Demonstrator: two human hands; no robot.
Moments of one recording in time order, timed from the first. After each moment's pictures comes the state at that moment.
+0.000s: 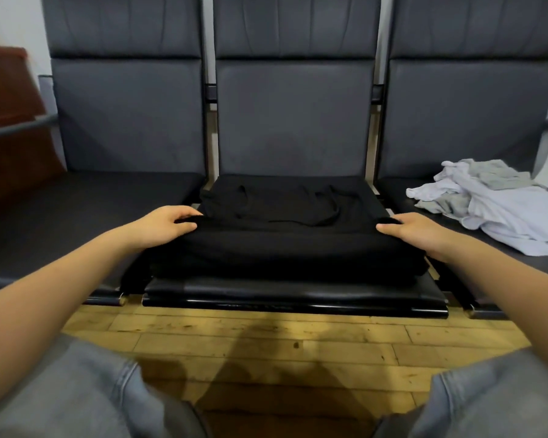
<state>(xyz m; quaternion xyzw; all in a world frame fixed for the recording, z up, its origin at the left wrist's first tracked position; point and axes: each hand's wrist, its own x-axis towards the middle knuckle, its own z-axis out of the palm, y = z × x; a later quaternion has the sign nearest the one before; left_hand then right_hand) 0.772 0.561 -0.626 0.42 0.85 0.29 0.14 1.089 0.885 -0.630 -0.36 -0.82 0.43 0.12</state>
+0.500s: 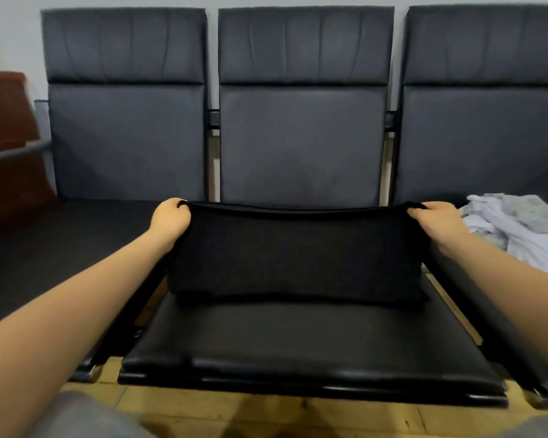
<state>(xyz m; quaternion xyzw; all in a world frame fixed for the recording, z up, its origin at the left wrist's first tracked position) 0.686 0.655 -0.621 0.21 0.86 0.47 -0.05 1.008 0.985 -0.618 -0.43 -0.73 0.39 0.36</state>
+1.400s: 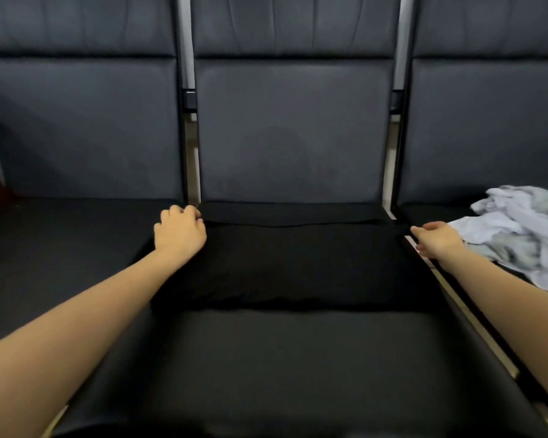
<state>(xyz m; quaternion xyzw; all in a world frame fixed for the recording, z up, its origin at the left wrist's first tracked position) 0.657 0.735 -0.674 0.28 0.93 0.18 -0.13 0.967 1.065 -0.690 -0.56 -0.67 0.39 0.29</state>
